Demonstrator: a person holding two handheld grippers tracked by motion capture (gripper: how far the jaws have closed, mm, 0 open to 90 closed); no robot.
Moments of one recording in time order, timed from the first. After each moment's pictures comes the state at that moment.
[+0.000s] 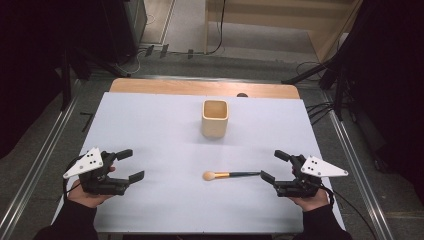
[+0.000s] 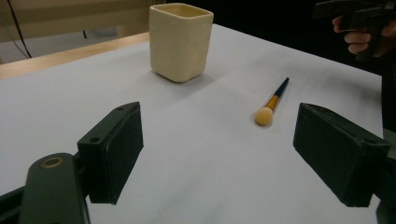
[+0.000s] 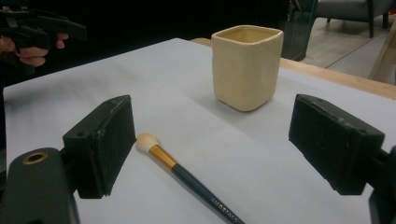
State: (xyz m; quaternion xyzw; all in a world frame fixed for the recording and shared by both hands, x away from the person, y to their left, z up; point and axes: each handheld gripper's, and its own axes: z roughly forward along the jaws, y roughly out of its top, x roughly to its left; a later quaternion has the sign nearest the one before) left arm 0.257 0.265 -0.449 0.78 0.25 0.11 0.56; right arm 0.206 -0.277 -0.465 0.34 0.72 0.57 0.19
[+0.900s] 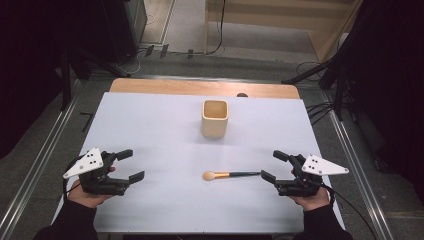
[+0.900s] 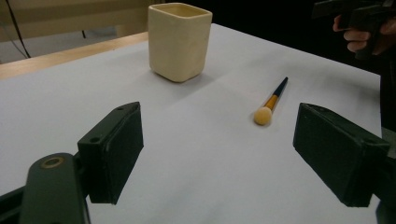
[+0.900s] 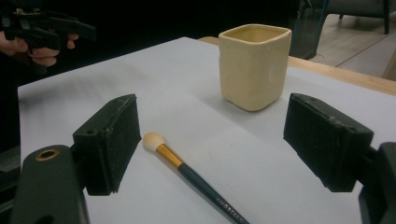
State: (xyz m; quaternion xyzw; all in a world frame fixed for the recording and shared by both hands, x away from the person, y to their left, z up) left arm 0.257 0.265 -0.448 0.78 0.25 0.11 0.56; right arm 0.209 -0.280 -0.463 0.33 0.73 0.58 0.17
